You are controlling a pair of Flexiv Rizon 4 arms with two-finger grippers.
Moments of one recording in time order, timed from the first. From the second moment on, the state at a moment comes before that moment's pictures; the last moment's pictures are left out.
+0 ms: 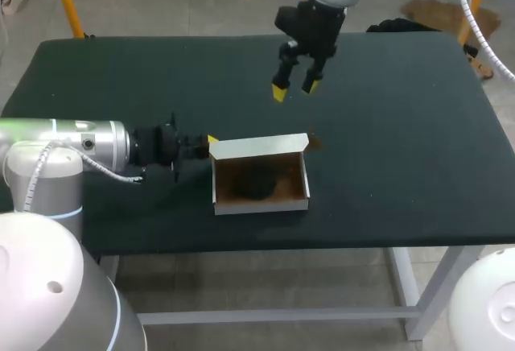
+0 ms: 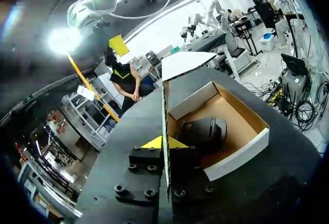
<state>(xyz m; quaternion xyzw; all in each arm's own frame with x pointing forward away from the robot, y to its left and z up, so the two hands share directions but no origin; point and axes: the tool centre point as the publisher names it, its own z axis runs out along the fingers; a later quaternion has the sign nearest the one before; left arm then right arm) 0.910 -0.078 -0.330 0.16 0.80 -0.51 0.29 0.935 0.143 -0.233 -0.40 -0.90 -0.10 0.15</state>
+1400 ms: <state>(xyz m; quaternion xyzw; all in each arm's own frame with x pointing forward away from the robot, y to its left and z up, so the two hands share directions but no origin) 0.898 -0.080 -0.334 0.22 0.81 -0.43 0.34 0.907 0.138 -0.232 -0.48 -0.85 -0.09 0.19</state>
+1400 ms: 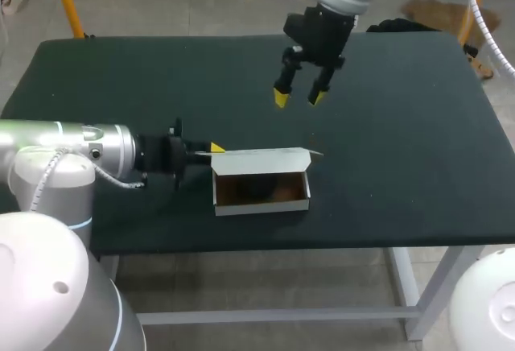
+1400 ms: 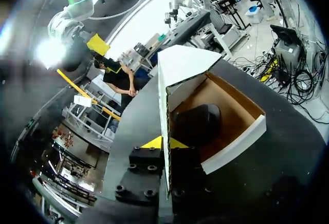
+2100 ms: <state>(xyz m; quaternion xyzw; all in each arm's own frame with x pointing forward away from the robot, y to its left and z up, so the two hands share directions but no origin) 0.885 -0.081 -0.340 0.25 0.79 -0.40 0.38 0.888 0.128 -0.250 -0.63 -0.73 -0.02 0.27</state>
